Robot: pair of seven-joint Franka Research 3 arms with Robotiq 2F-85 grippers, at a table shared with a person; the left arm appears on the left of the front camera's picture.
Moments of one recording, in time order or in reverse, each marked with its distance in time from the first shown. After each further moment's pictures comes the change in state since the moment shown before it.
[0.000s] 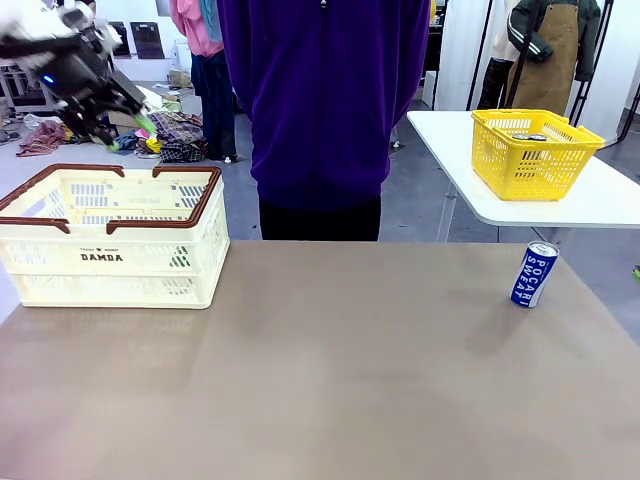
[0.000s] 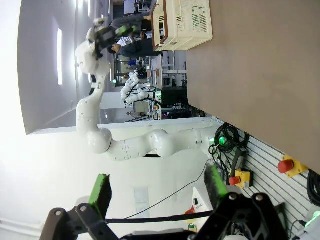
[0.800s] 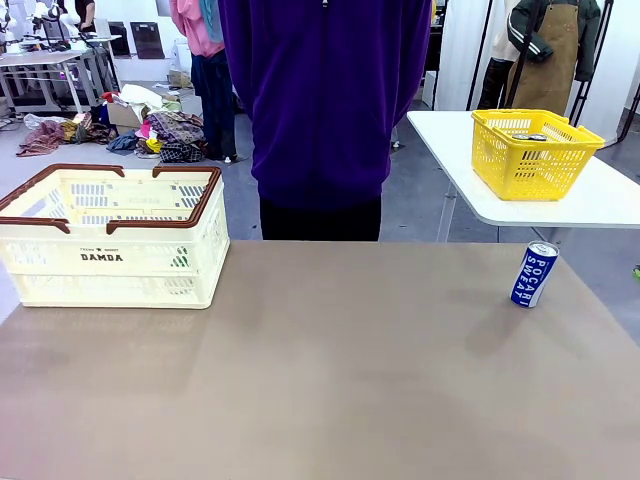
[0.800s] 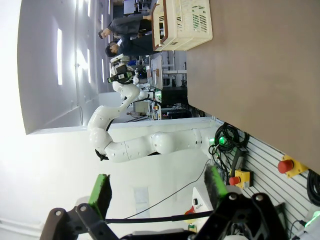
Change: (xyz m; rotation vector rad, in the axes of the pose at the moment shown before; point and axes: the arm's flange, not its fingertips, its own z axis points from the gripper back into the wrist) left arm -0.206 0.129 0.040 -1.090 -0.069 0.146; right arm 0.000 0.000 0.000 -0.001 -0.001 0.001
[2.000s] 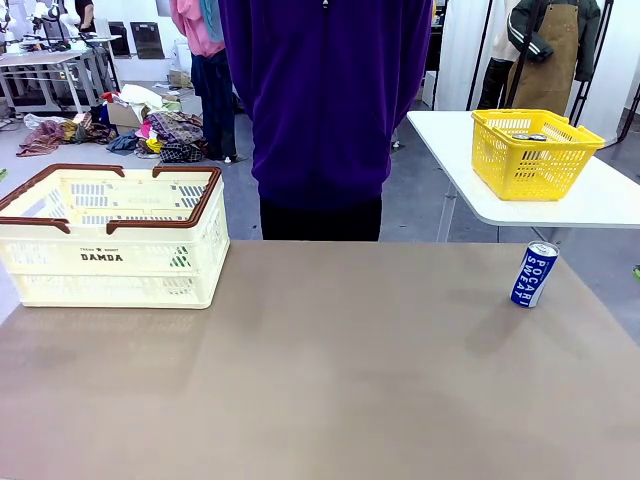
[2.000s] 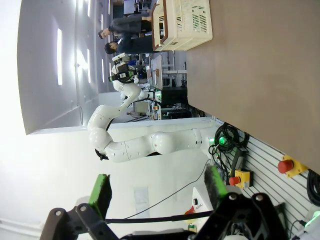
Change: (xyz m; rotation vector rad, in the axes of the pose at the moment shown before) left arm 0.003 0.001 -0.004 0.016 0.003 0.000; right arm 0.000 0.000 0.000 0.000 0.000 0.000
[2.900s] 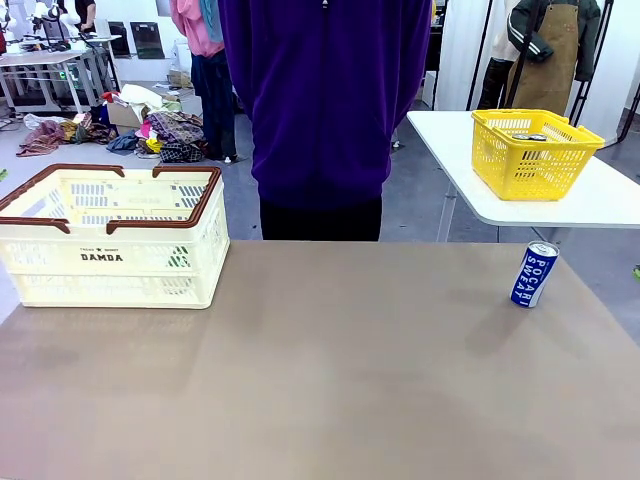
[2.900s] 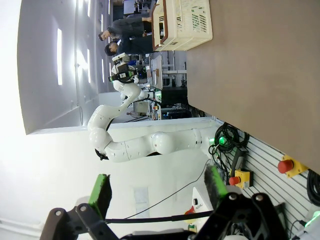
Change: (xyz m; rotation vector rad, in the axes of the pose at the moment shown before) left arm 0.000 0.000 0.000 0.000 0.000 0.000; right arm 0.000 0.000 0.000 0.000 0.000 0.000
